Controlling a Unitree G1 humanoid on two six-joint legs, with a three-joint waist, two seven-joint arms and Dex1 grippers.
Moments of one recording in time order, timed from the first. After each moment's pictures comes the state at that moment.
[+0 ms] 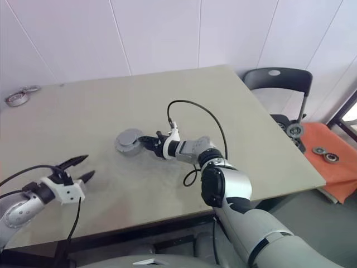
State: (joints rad) left arm 0.13 0.84 0.14 0.28 0.53 -0.74 -0.15; right arm -1.07 0.09 -0.54 1.30 0.53 0.89 0.53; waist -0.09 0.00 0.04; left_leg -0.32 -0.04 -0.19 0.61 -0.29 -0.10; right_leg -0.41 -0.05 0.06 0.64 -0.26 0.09
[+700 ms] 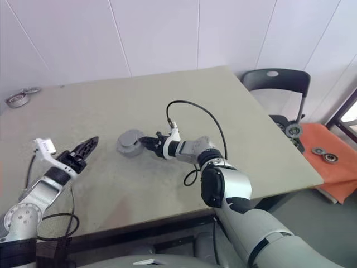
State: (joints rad) left arm 0.02 0.47 0.39 -0.12 -1.17 0.61 -0.26; right arm -1.07 0.09 -0.52 1.30 0.51 0.87 0.53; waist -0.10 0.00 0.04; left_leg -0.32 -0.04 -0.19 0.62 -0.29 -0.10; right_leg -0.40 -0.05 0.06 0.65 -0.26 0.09
